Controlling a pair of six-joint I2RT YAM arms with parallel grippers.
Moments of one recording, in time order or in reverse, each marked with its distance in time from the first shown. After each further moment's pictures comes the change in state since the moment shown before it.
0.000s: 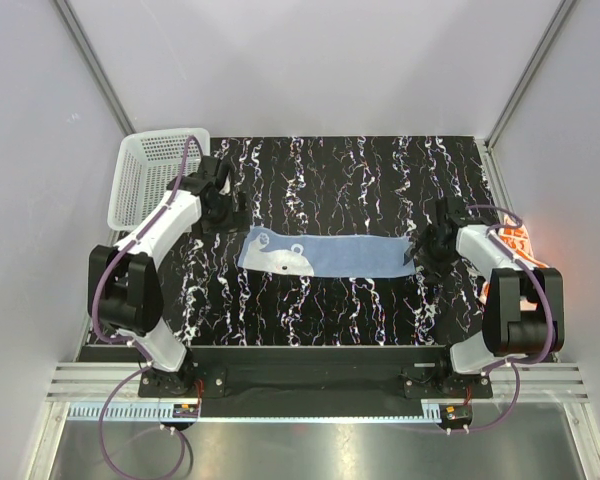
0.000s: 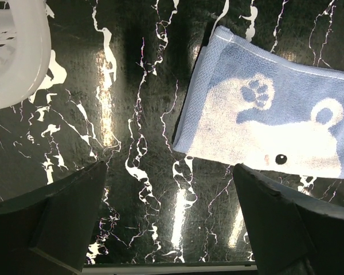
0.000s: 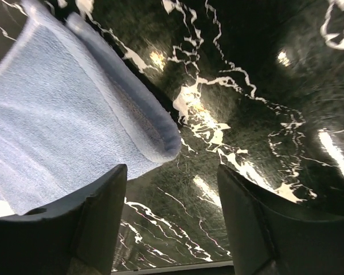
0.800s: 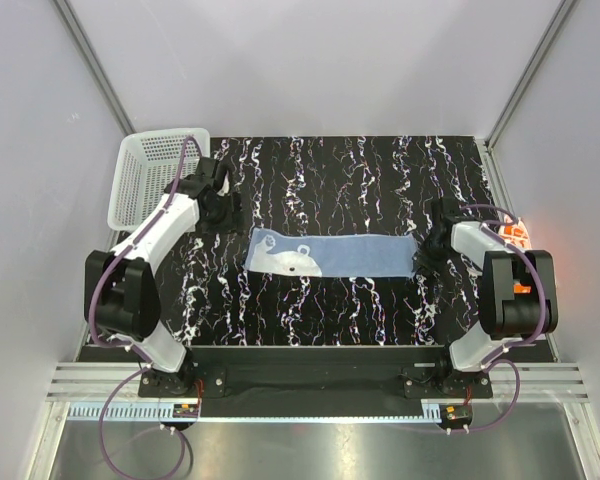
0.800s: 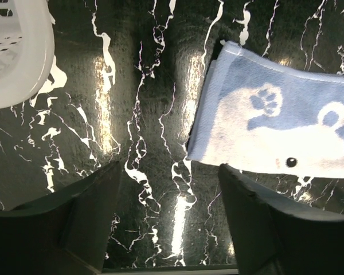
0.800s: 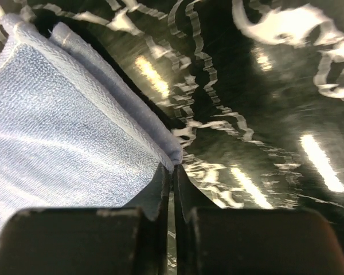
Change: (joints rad) left arm -0.002 -0.034 -0.027 0.029 0.007 0.008; right arm -0.002 0.108 -0.012 0.099 0.037 -0.015
